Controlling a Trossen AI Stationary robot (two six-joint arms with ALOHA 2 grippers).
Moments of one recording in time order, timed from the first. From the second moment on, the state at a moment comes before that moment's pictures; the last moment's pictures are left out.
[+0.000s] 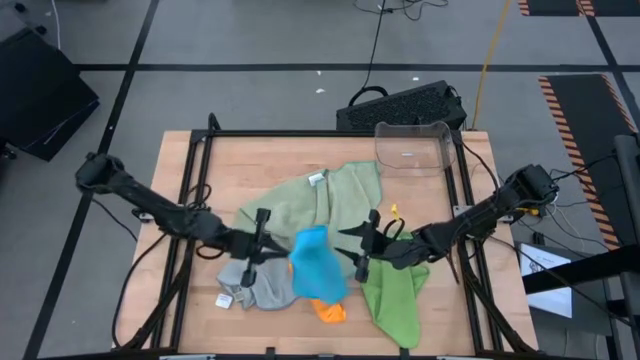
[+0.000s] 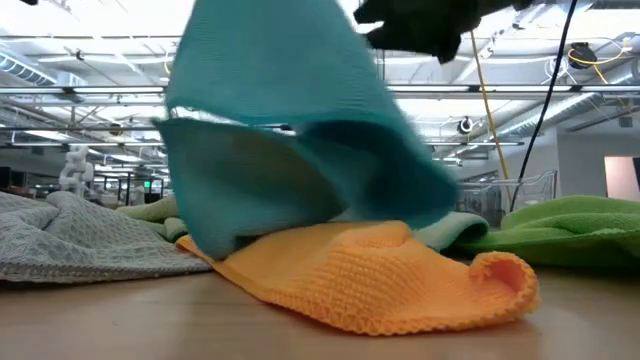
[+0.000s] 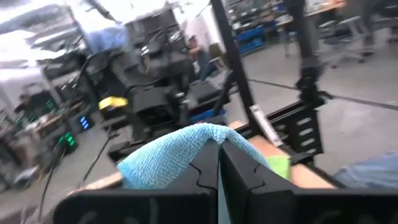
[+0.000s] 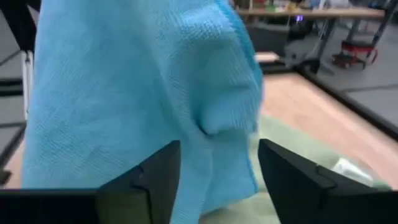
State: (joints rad) left arm -0.45 1.16 0.58 0.65 -0.17 0.37; right arm 0.45 1.48 0.78 0.39 0.69 0.19
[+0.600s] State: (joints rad) left arm -0.43 1.48 0.62 1.12 -0.11 0.45; right arm 0.44 1.62 0.78 0.60 0.63 0.16
